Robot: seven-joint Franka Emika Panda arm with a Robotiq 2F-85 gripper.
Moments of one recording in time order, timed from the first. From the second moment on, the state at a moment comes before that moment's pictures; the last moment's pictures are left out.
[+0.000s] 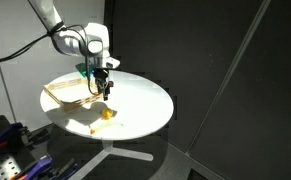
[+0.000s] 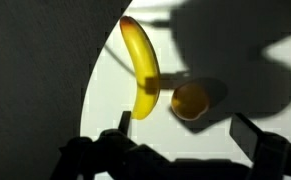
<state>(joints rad) 0.19 0.22 -0.17 -2.35 -0.18 2.59 0.55</state>
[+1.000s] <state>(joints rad) 0.12 0.09 -0.13 -2.40 -0.18 2.44 0.56</state>
